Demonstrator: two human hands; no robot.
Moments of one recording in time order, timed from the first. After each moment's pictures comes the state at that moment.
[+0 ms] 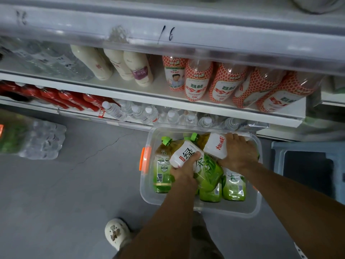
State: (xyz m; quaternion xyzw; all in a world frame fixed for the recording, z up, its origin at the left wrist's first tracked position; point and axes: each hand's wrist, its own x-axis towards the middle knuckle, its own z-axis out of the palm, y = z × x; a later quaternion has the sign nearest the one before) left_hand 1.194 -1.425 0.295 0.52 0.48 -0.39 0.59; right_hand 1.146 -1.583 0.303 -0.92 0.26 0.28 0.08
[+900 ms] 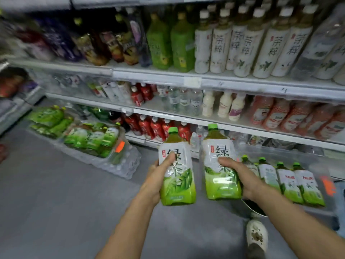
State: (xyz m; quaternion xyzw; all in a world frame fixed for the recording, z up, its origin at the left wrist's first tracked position) left_hand 1.292 -0.959 0.560 0.61 0.16 -0.35 0.69; right_hand 1.192 -1.174 0.553 -0.46 0.33 0.12 0.82
